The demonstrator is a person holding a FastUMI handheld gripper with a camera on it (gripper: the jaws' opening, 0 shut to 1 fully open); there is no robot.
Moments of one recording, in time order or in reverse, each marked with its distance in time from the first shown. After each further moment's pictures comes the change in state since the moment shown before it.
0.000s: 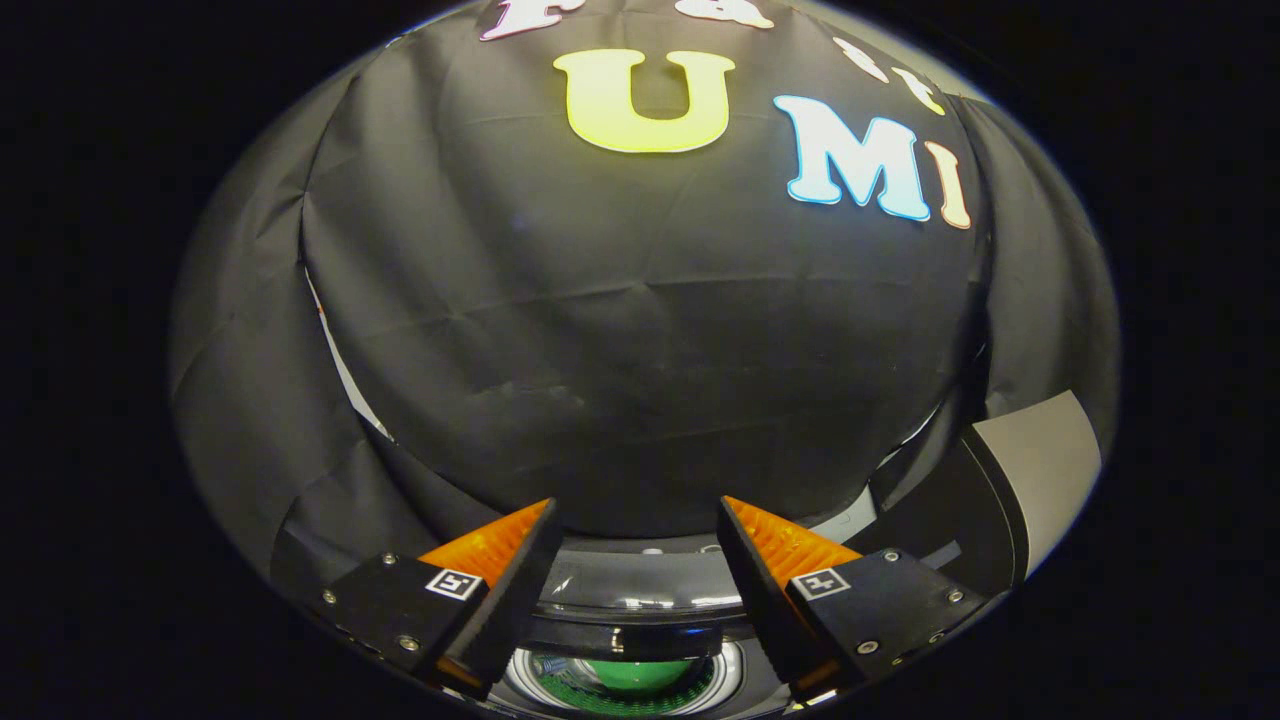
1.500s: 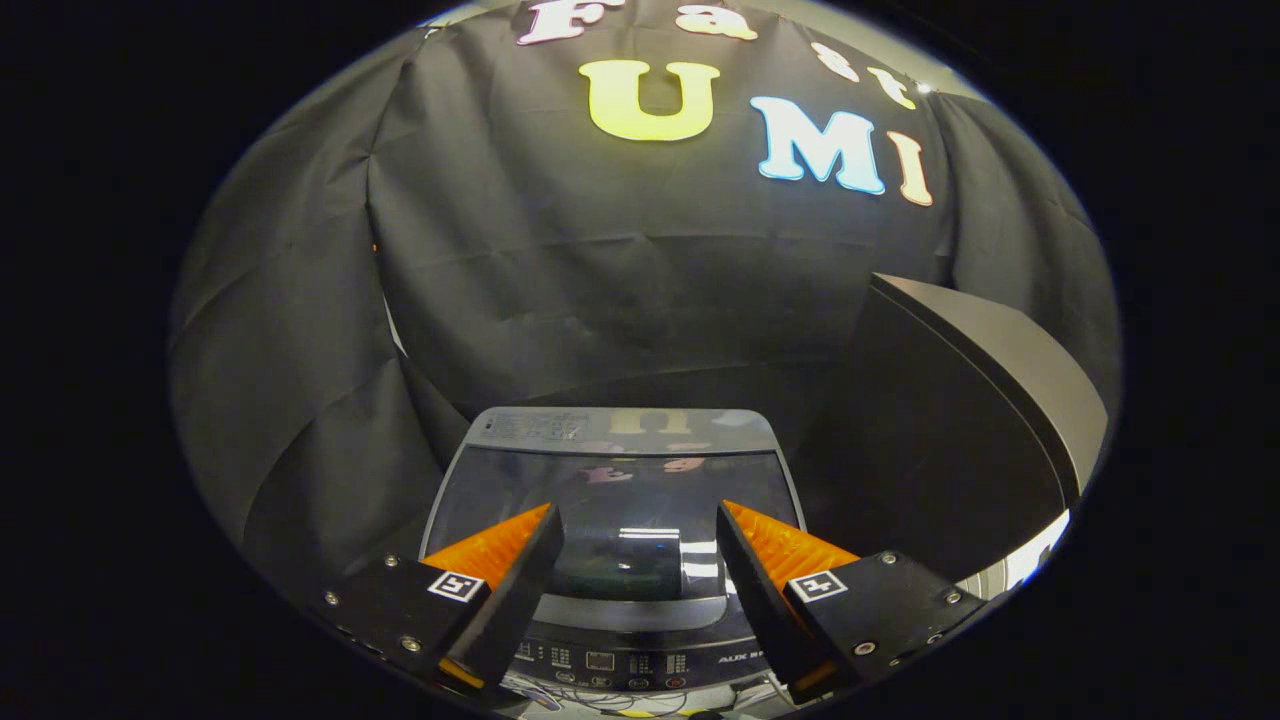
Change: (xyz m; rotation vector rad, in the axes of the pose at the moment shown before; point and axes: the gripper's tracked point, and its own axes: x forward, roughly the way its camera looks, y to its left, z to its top) arm 0.000 -0.020 0.016 0.003 -0.015 -0.034
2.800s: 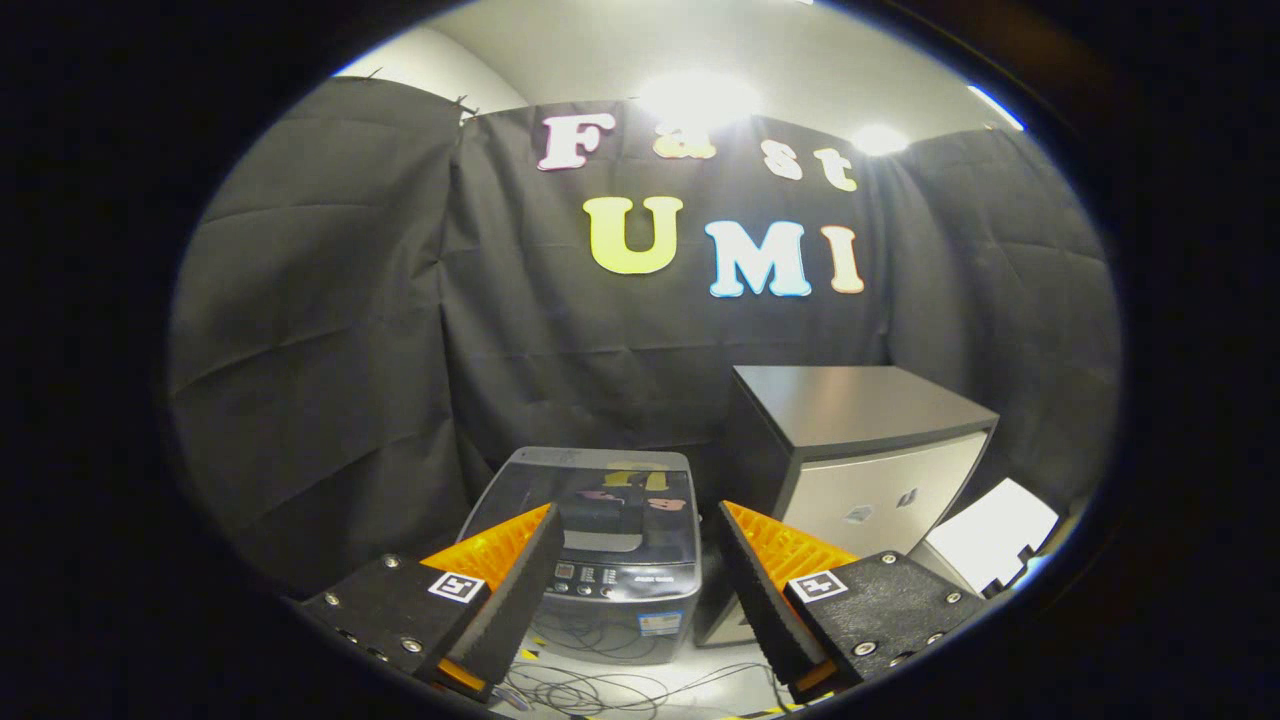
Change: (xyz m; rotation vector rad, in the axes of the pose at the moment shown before) arm -0.262 -0.089 -0.050 -0.052 -0.353 0.028
